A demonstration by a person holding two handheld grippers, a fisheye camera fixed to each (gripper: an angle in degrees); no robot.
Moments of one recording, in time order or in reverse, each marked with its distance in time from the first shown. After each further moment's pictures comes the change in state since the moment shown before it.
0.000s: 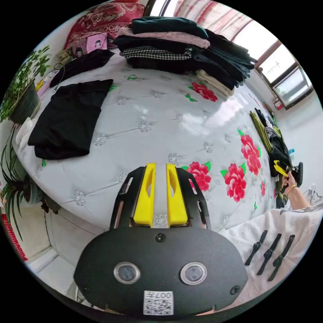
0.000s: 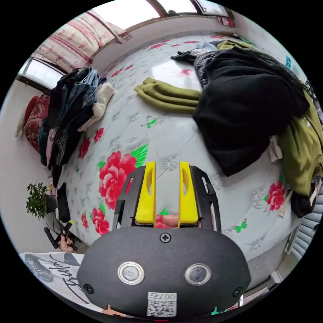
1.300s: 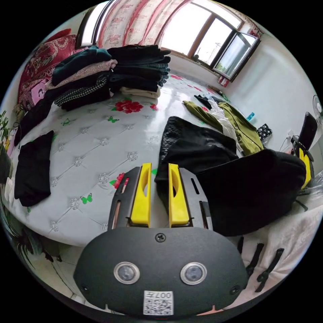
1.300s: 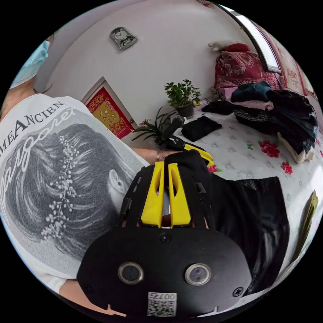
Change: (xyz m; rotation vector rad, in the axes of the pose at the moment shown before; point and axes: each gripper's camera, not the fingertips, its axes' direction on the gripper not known) left arm 0.265 -0.003 0.019 0.134 0.198 0.392; right arm -0.416 0.181 -0.253 -0.220 -0.784 -1.317
